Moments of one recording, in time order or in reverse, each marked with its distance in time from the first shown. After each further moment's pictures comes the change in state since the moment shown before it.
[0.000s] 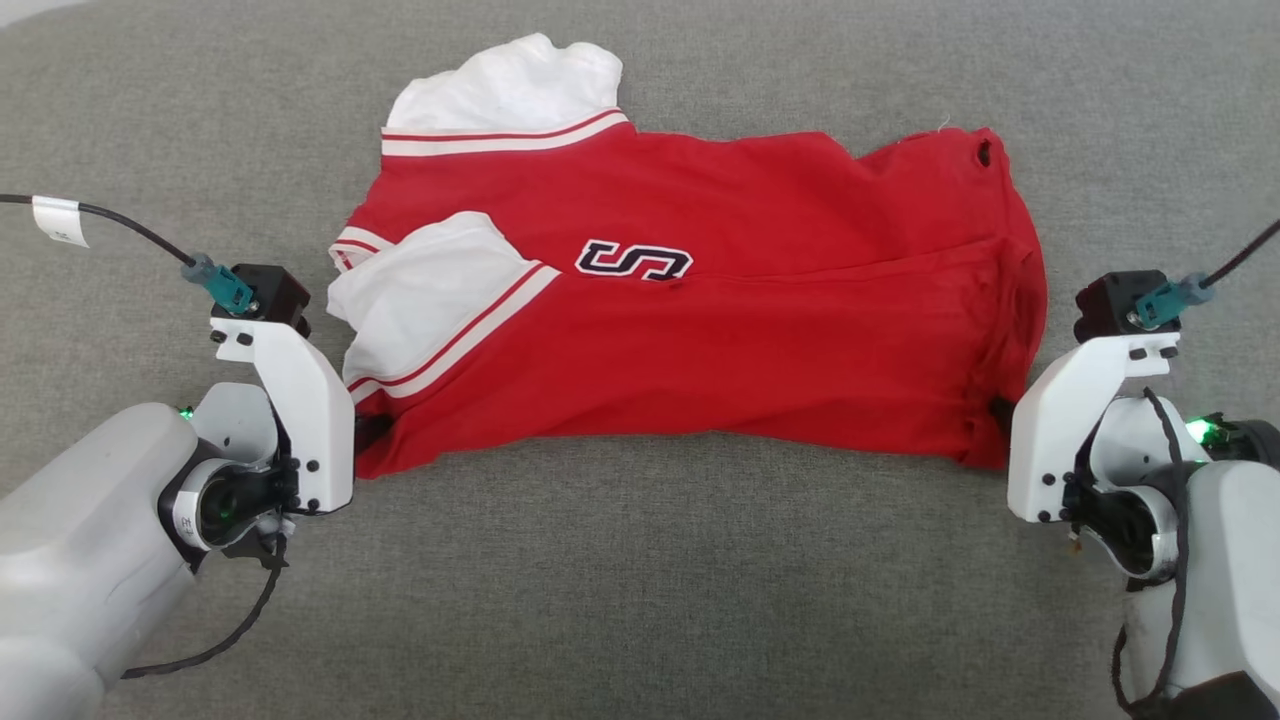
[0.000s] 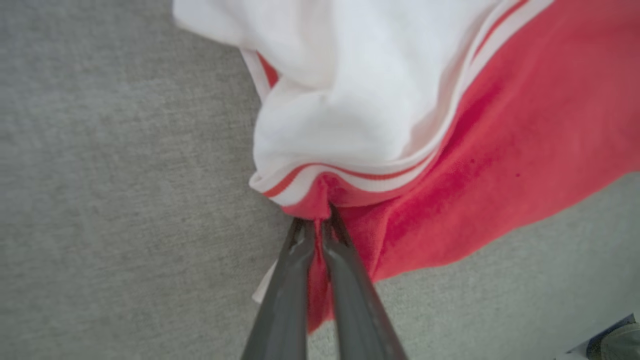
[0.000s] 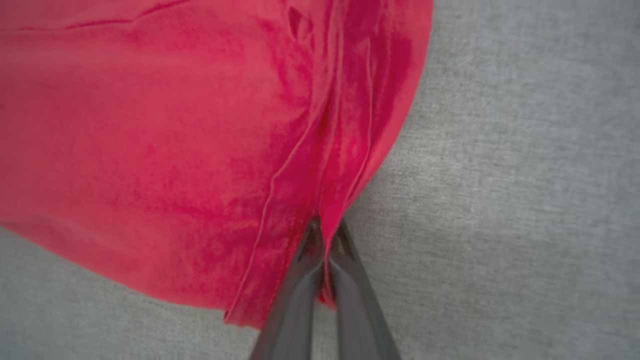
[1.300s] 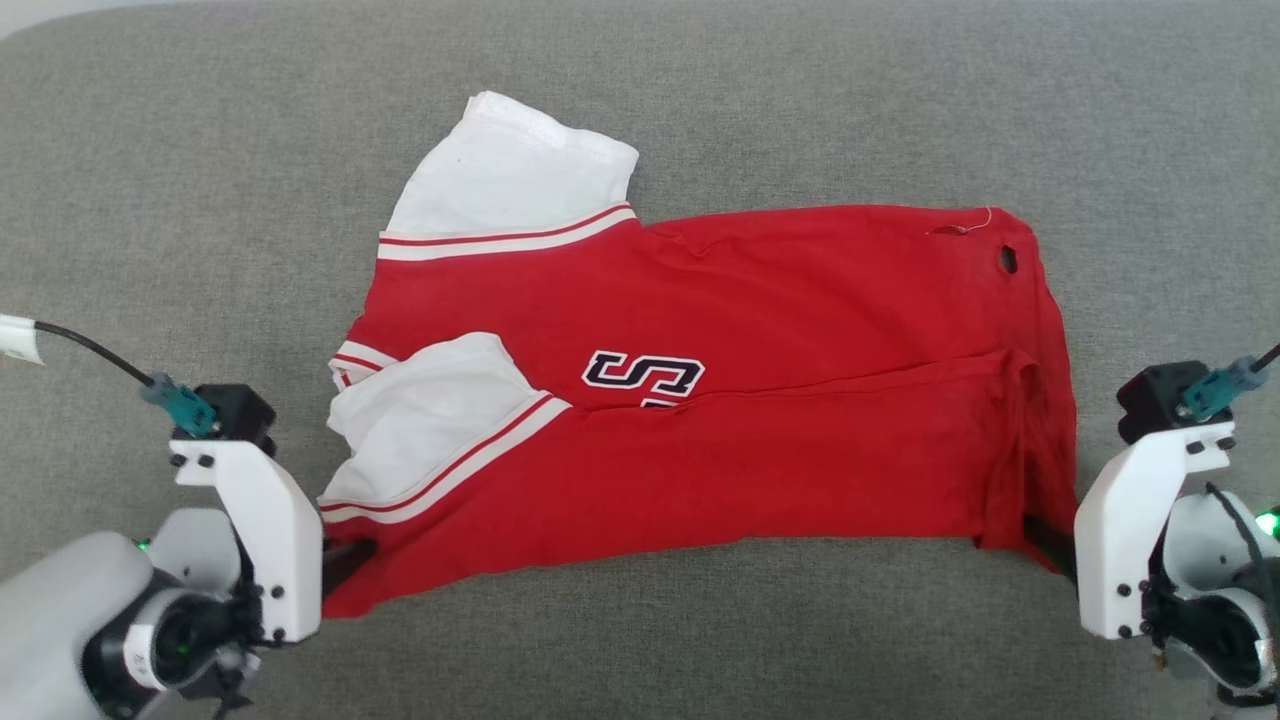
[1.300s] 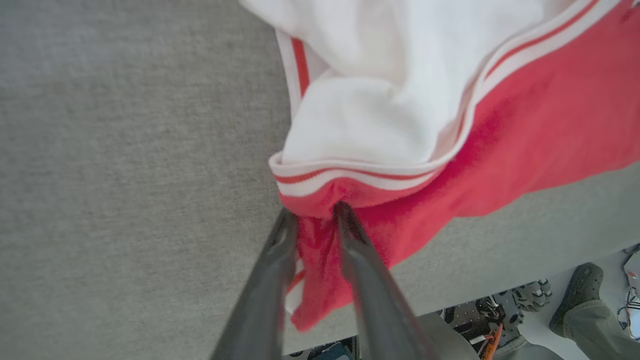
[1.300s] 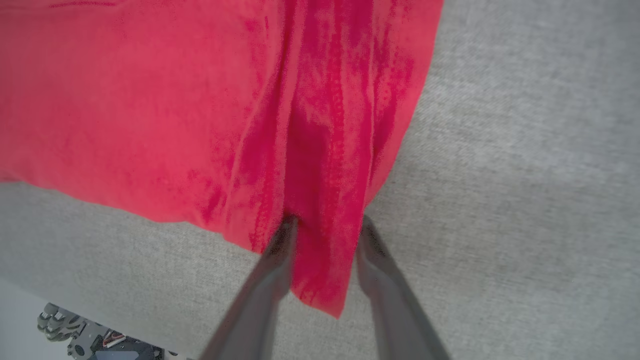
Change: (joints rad) left arm 0.217 0.242 0.021 -0.452 -0.107 0.228 -0.003; right arm 0.229 -0.131 0.011 -0.339 0.154 0.000 0.273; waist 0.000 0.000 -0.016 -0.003
